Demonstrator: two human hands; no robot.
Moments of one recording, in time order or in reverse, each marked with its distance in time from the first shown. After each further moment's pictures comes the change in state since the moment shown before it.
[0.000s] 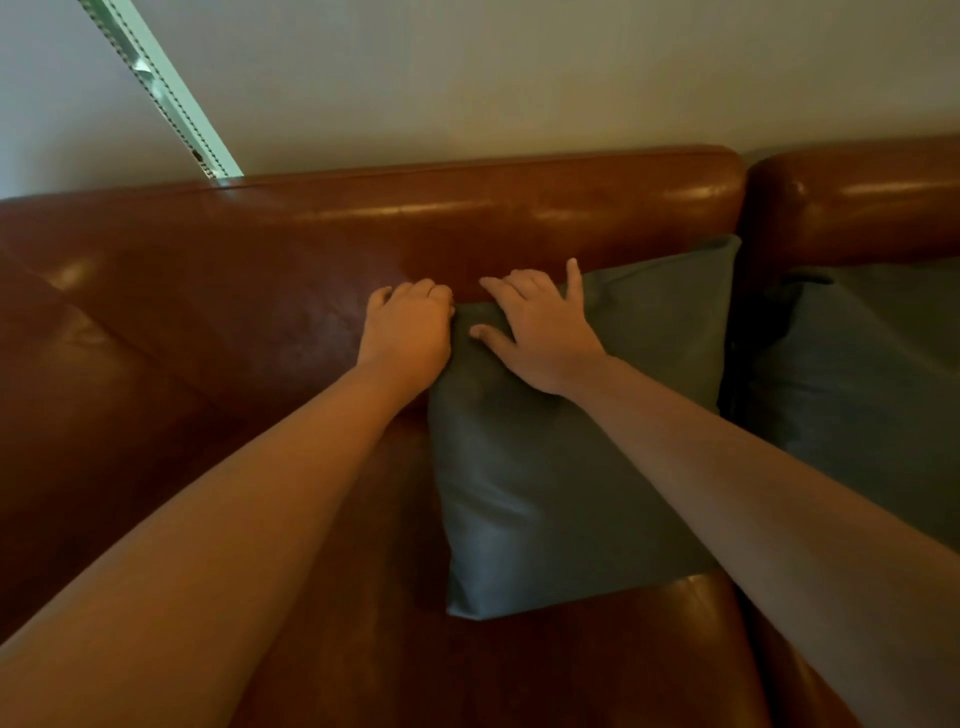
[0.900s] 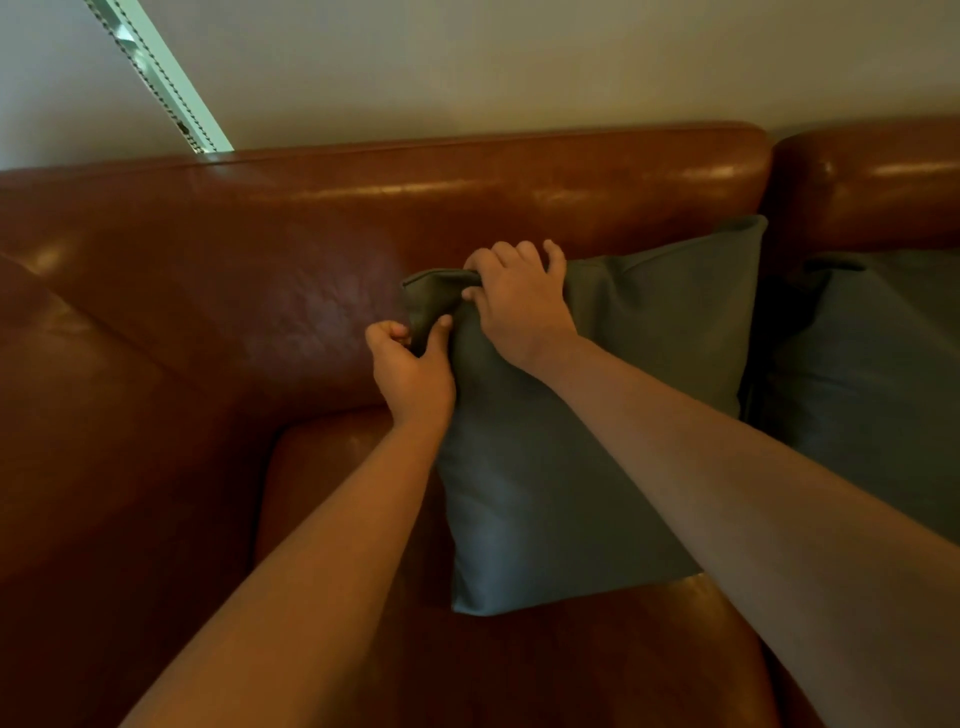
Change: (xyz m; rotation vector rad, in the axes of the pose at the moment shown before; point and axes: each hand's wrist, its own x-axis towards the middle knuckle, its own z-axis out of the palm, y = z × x) left_hand -0.031 0.021 0.055 -1.050 0.436 -0.702; right_hand 0.031 -0.021 0.019 0.009 0.127 0.035
